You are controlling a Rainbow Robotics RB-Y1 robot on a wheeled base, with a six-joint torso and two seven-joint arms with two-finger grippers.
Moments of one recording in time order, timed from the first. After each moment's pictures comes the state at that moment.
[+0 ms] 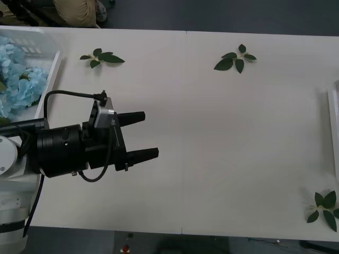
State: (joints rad) right arm -0.56 -1.04 -0.18 -1.00 -0.50 1.18 1.96; left arm -0.02 0.17 0.11 -1.97 1.54 1.34 -2.68
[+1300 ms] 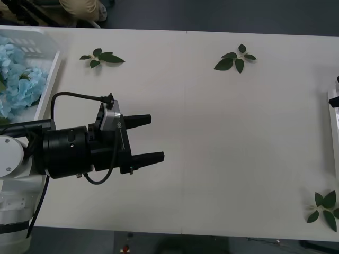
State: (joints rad) right arm -0.56 -0.89 -0.31 -1.26 -1.26 1.69 2.70; left arm -0.02 0.17 0.08 -1.97 1.54 1.34 -2.68
